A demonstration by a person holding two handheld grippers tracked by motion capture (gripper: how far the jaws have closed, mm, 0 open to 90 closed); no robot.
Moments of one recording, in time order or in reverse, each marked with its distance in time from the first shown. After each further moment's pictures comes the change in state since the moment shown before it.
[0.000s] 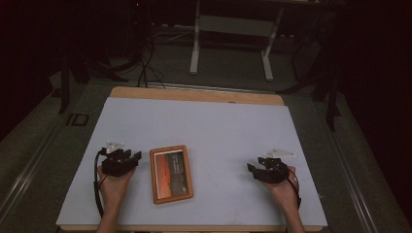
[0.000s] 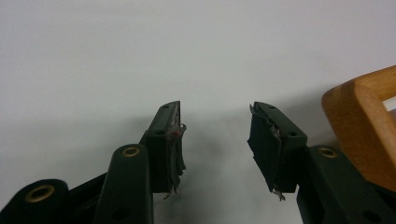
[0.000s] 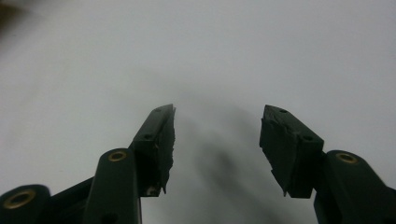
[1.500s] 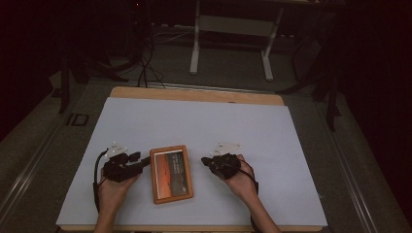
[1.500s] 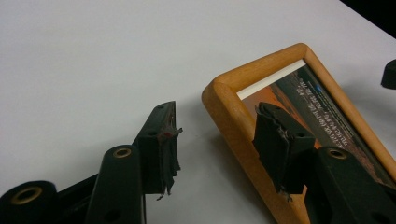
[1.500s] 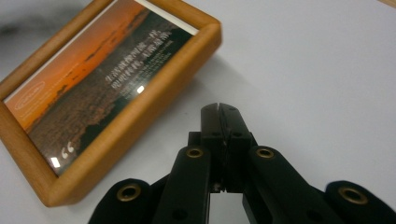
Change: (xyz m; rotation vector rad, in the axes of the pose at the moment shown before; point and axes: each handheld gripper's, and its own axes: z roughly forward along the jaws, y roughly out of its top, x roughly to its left) left arm -0.022 0.004 -0.024 -0.013 -0.220 0.121; right arm 0.115 0.067 0.048 -0.051 0.280 -0.286
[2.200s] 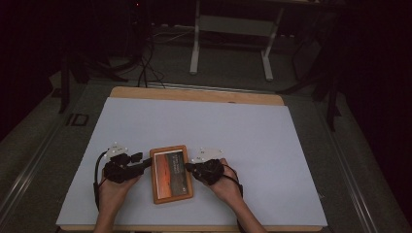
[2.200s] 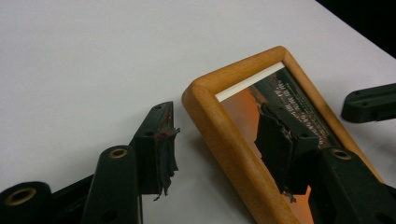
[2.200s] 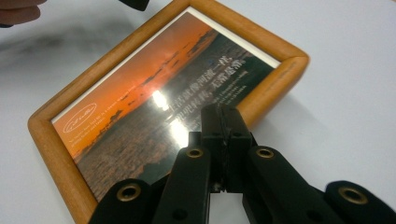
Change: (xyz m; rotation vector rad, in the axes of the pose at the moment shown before) left arm -0.005 0.002 -0.003 -0.003 -0.055 -0.011; right arm 0.037 0.012 0.028 -0.023 0.074 -0.066
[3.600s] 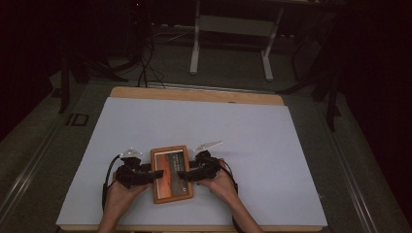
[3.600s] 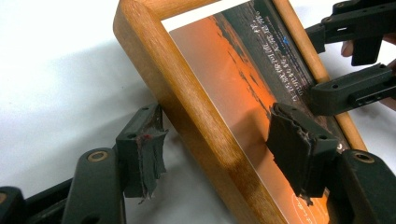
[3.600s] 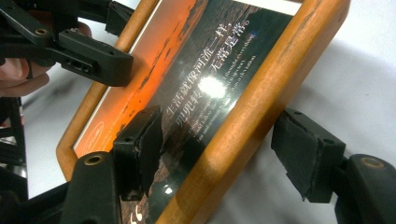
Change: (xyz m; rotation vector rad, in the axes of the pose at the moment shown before) left arm -0.015 -0.008 0.024 0.221 -0.095 -0.025; right arm -0.024 -0.008 0.029 0.081 0.193 0.335
